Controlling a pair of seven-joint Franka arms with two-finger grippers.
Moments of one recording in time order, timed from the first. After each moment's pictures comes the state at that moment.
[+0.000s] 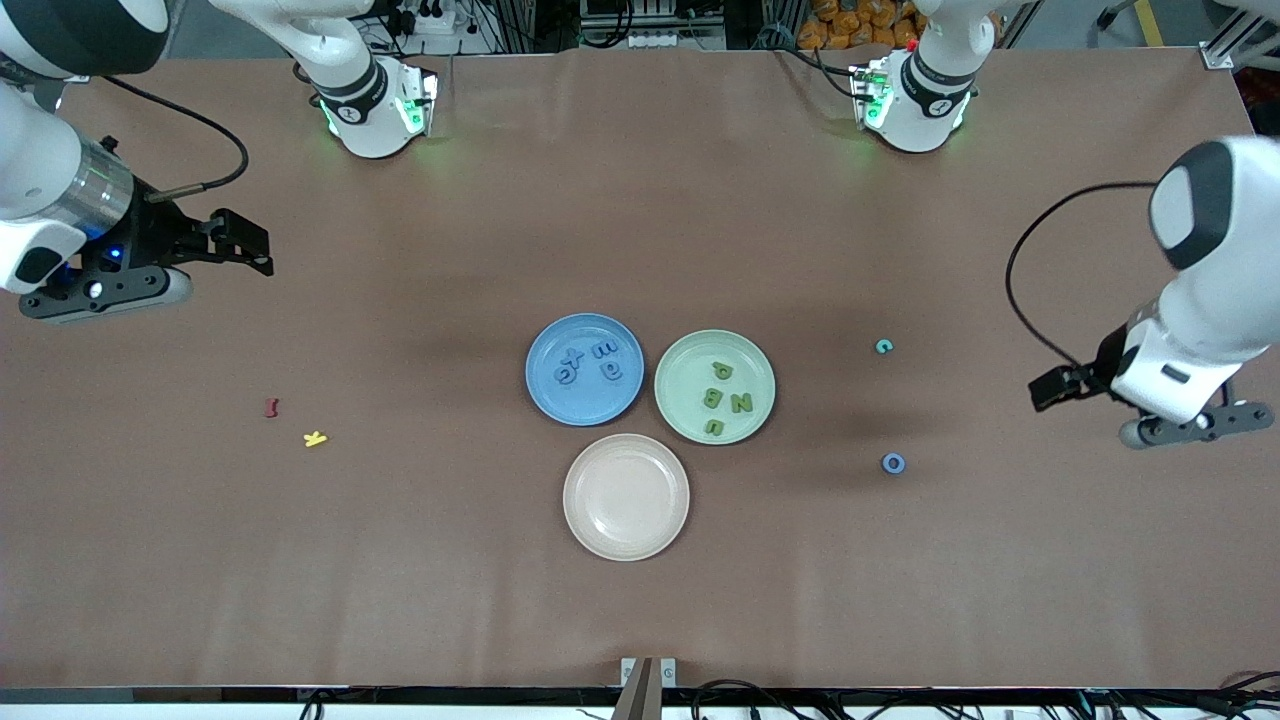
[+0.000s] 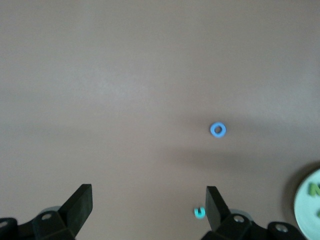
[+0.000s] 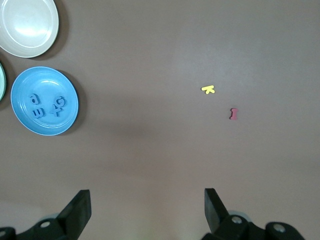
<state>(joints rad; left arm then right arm) 0.20 0.23 -0.28 -1.67 0.13 1.95 -0.24 -0.03 0.04 0.16 -1.59 0.04 1.55 -0.05</state>
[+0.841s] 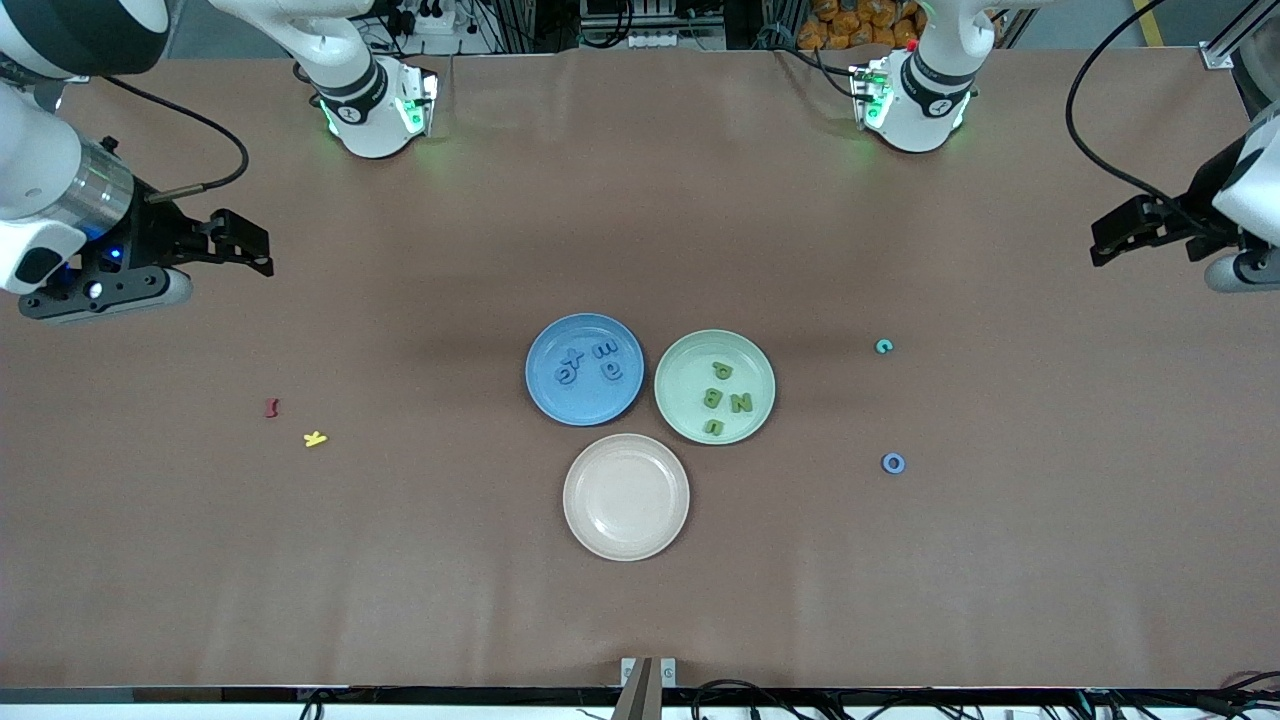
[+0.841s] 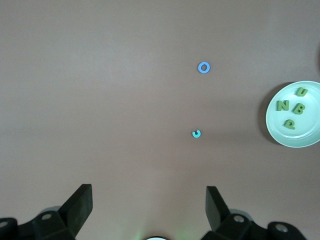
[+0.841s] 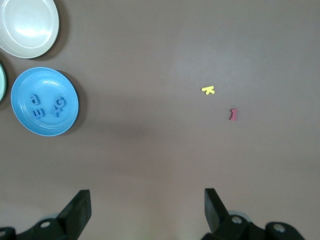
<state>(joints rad) -0.03 0.05 -0.06 -1.46 0.05 1.45 -0.10 -0.03 0.04 0.16 -1.59 0.04 1.55 -0.05</state>
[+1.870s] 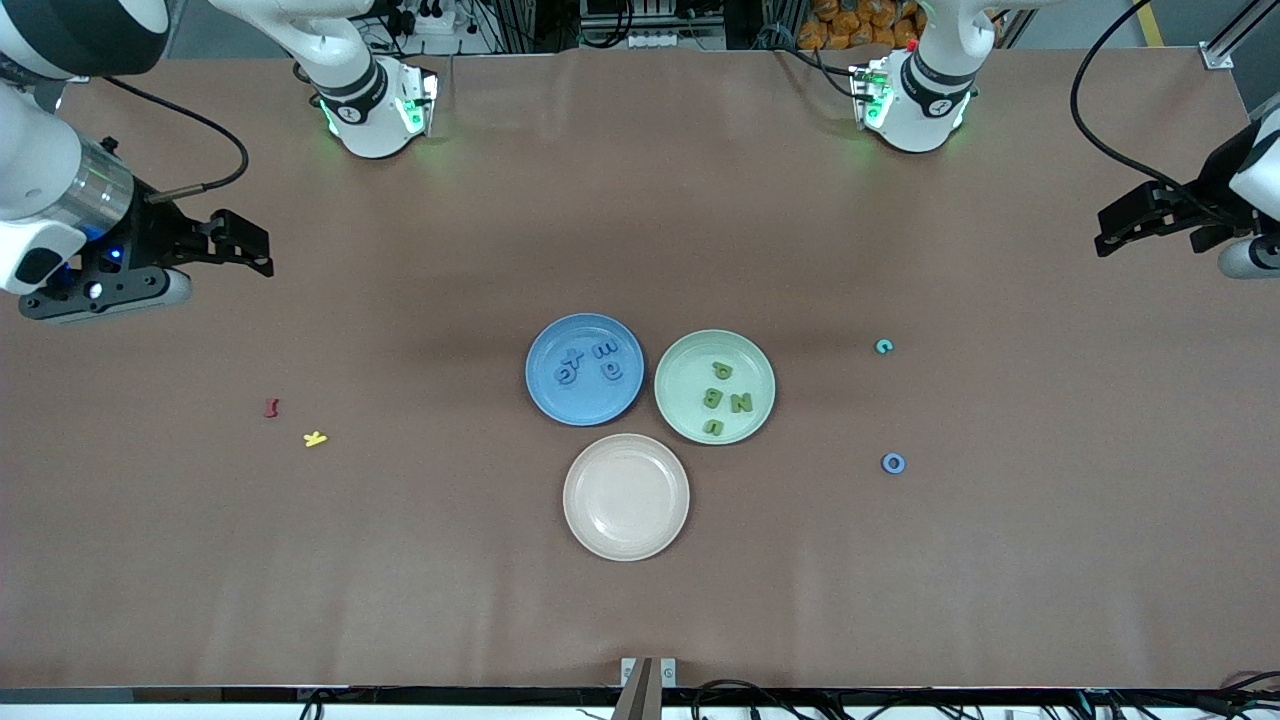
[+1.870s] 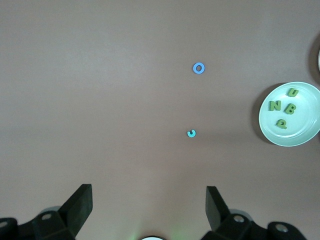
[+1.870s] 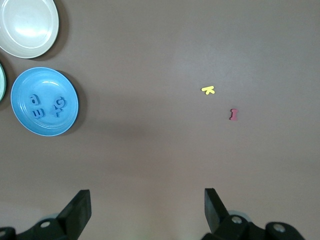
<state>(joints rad) -0.03 0.04 -0.04 -1.46 0.02 1.45 -0.10 -0.03 0.04 0.16 -1.59 0.04 1.55 -0.05</state>
